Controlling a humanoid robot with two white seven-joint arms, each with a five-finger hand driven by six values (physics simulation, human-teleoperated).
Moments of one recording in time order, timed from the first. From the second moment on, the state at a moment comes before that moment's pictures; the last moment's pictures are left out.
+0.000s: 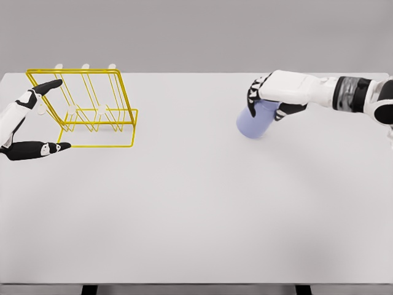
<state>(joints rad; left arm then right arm) 0.02 0.64 0.07 -1.63 -0.02 -0.61 -0.25 -0.80 -0.63 0.62 -1.34 0.41 -0.61 0.61</state>
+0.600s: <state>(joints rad) 0.02 0.64 0.07 -1.63 -0.02 -0.61 -0.25 -0.78 -0.47 0.79 -1.61 0.42 -0.61 0.61</state>
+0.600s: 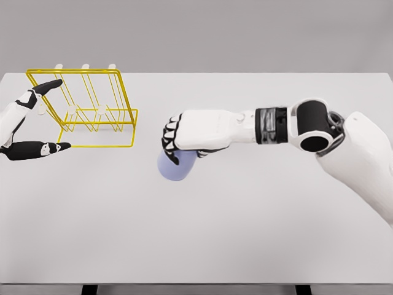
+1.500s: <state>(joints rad) 0.00 0.68 0.11 -1.66 -0.12 -0.61 -0.26 -0.79 -0.42 0.86 -1.65 0.52 -0.61 0.61</state>
